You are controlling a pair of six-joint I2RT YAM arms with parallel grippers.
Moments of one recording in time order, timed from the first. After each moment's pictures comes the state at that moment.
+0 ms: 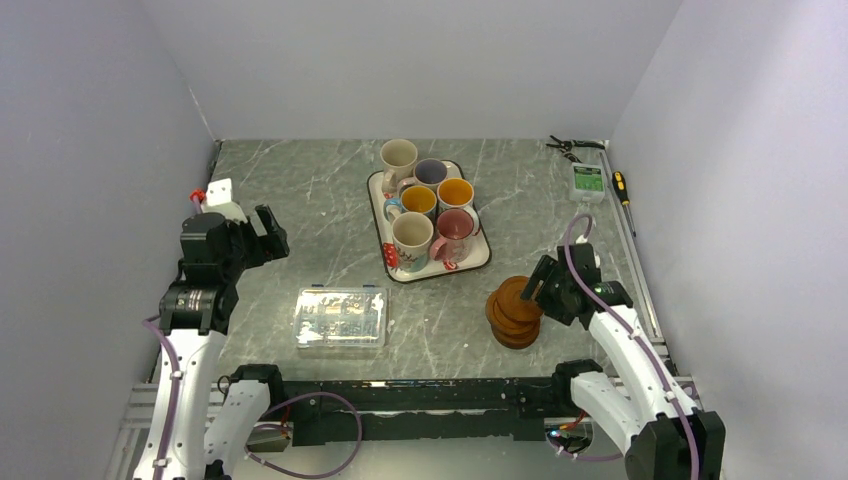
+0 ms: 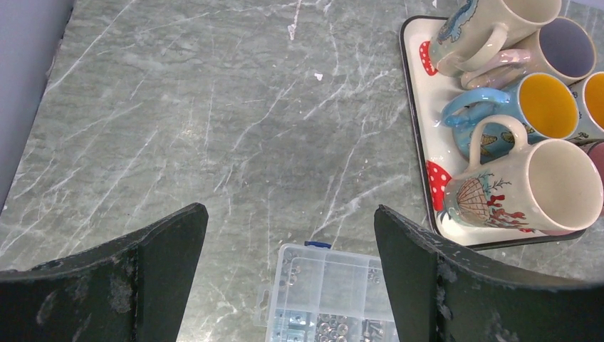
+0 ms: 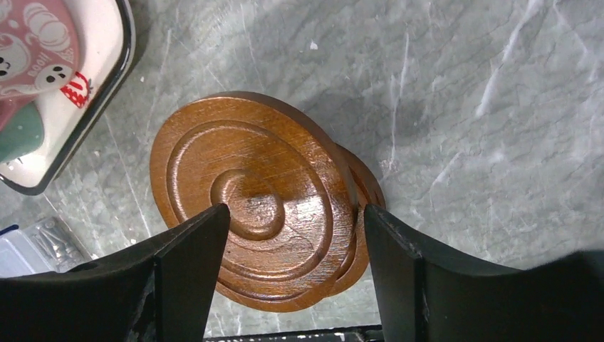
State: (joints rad) left arm 0.01 0.72 0.91 -0.63 -0.02 -0.25; right arm 0.13 0.86 0.58 -0.74 0.01 0.69
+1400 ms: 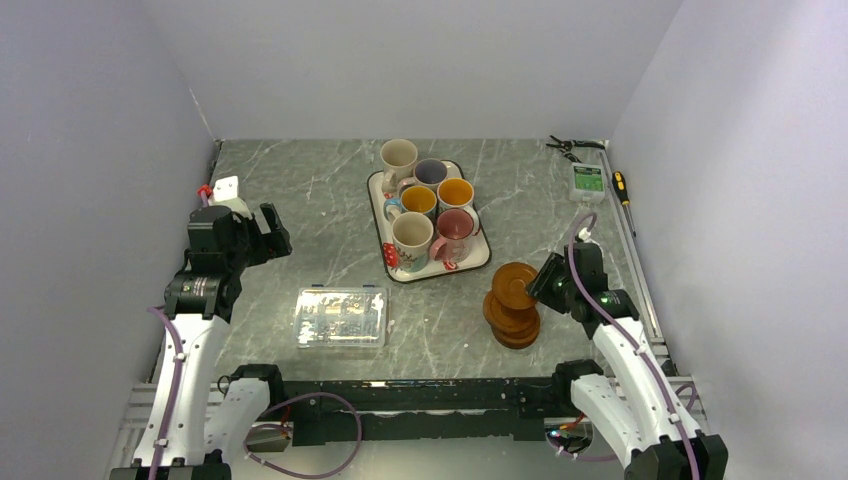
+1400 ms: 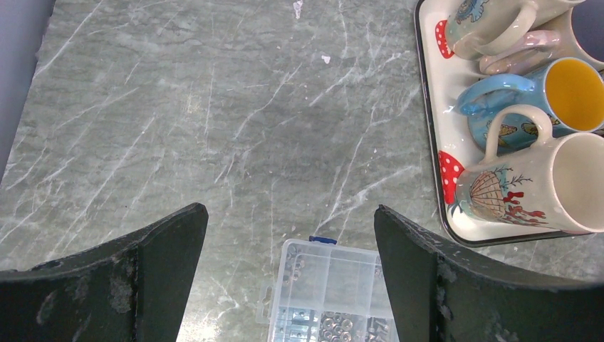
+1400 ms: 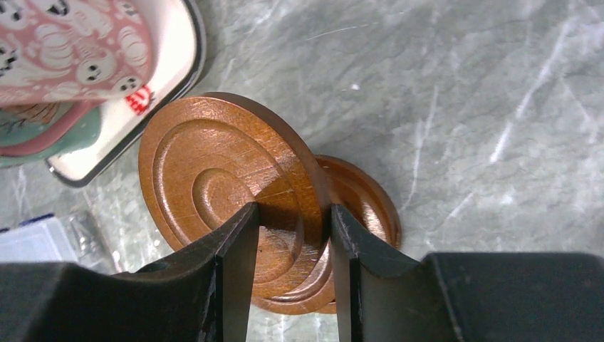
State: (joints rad) left arm 0.01 0.80 0.91 -0.63 -0.02 -0.25; right arm 0.13 0.76 0.56 -0.67 0.01 0.63
